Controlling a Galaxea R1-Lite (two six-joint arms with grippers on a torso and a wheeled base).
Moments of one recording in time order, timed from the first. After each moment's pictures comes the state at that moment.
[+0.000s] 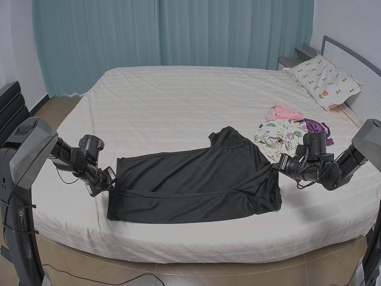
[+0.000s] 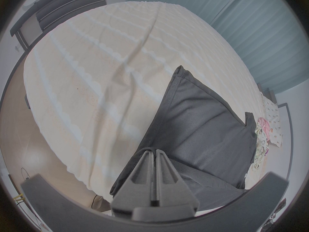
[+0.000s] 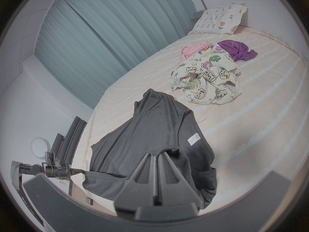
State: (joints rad) left arm -0.03 2.33 -1.36 0.09 -0.07 -0.68; right arm 0.15 2.15 -0.94 -0.66 0.17 0.54
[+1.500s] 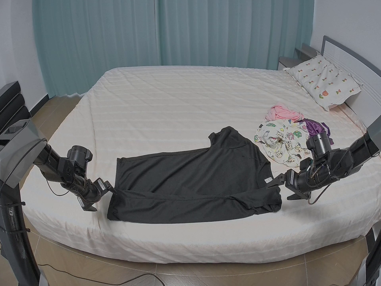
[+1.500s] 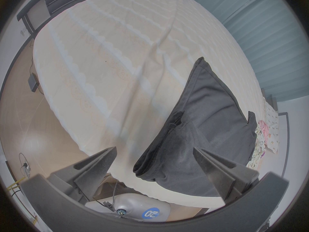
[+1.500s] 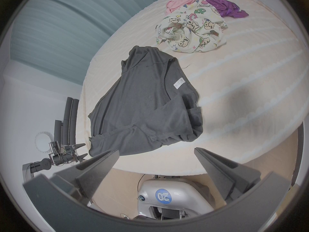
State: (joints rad) left arm 0.03 2.24 -1.13 0.01 -0.15 -0.72; right arm 0.13 2.03 -0.99 -0.07 0.33 0.51
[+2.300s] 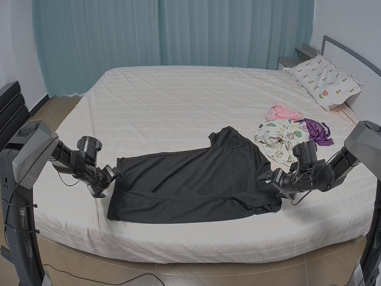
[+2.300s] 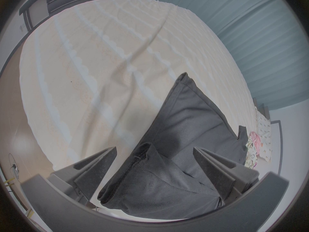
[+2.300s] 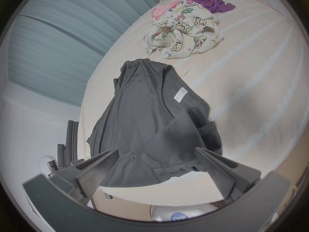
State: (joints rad) left arm 0.00 2.36 -1.36 0.00 -0.14 -0.79; right arm 0.18 2.21 -0.98 -0.42 0.22 0.74
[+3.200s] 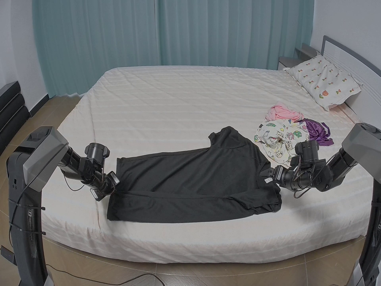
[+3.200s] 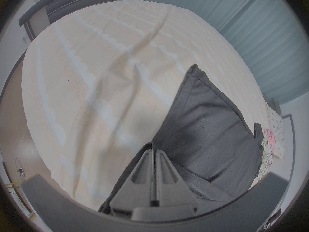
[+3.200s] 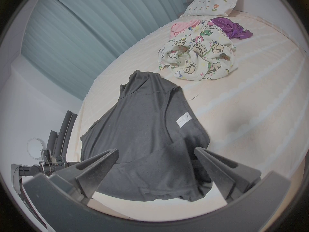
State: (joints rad) left arm -0.04 2.44 -1.38 -0.03 -0.01 -0.77; right arm 0.15 2.25 -1.00 -0.53 0.18 0.54
